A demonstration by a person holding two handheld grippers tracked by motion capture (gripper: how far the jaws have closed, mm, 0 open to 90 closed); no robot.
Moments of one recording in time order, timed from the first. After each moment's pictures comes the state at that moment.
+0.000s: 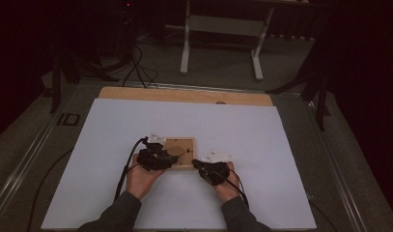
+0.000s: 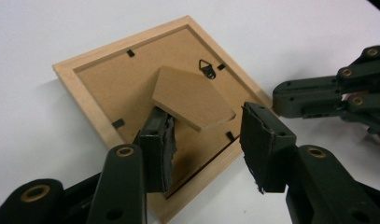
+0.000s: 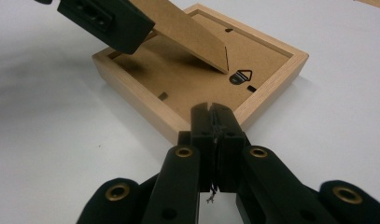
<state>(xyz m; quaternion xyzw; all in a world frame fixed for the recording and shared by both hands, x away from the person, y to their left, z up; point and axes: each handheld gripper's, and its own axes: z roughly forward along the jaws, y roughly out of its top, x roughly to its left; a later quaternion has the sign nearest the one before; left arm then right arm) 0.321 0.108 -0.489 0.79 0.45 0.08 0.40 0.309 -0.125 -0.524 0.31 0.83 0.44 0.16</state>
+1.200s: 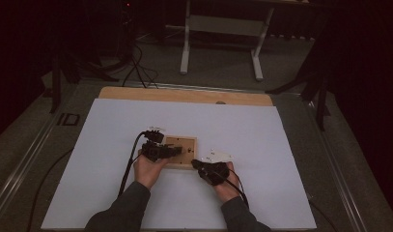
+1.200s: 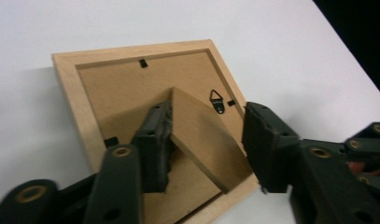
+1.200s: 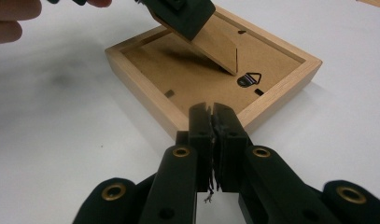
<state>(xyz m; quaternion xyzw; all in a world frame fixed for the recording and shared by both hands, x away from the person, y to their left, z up) 0.355 0.106 -0.496 0.74 0.53 0.01 0.42 0.308 -0.124 -0.524 0.30 0.83 0.44 0.16</state>
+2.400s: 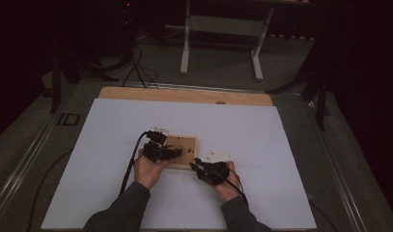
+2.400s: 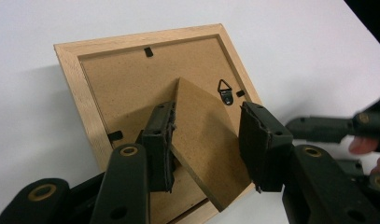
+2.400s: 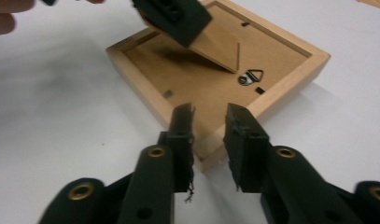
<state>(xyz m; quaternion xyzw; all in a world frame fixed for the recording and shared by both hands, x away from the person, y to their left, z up) 0.348 0.098 -0.490 0.77 0.51 0.04 0.39 0.309 -0.125 -0.522 0.30 0.84 0.43 0.16</state>
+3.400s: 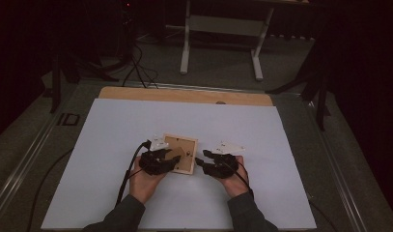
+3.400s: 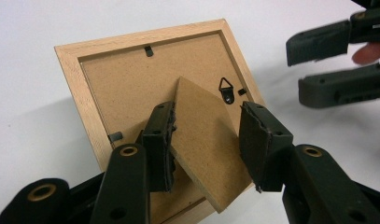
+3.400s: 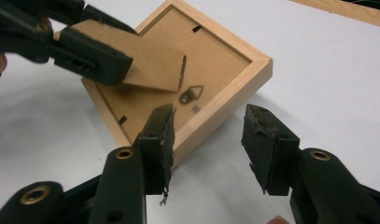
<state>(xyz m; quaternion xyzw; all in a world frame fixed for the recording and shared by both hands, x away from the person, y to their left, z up) 0.304 0.099 -0.489 0.79 0.43 0.14 0.42 0.319 -0.146 -0.497 0.32 0.82 0.45 0.14</state>
